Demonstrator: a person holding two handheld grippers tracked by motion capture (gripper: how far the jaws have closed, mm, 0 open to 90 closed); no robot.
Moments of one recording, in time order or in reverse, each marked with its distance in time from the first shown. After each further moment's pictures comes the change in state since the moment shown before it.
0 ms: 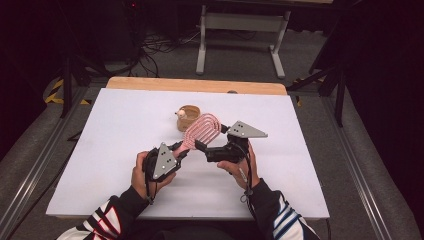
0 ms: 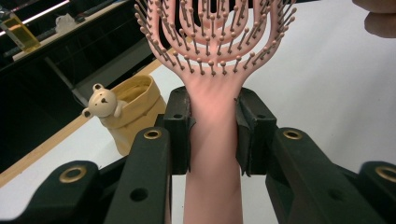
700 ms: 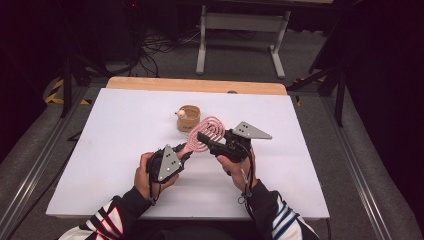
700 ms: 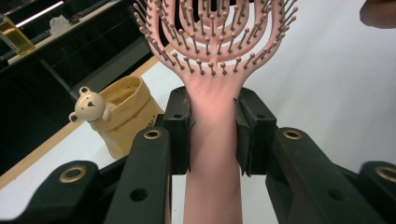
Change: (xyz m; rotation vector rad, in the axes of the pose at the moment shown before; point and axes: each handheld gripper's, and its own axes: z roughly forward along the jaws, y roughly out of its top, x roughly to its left) left arm -0.006 0.000 0.006 0.018 -0.009 0.027; right arm -0.002 -0.001 -0.006 -0.079 0.037 0.091
